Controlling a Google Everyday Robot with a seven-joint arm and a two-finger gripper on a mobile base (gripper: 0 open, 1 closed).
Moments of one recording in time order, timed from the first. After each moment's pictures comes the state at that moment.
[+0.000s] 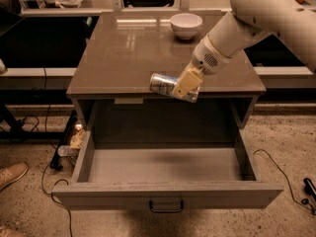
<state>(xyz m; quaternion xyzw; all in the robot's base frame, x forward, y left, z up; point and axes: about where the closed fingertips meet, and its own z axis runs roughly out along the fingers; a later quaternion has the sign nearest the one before) 0.599 -0.074 0.851 -0.54 0.79 0.19 0.21</state>
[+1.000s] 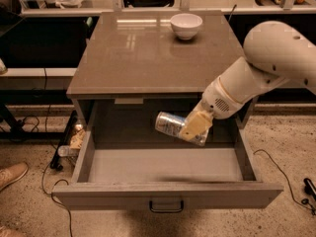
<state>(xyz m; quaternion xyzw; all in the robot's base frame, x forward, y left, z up) 0.500 -0.087 0.795 -0.51 0.81 0.22 0.17</state>
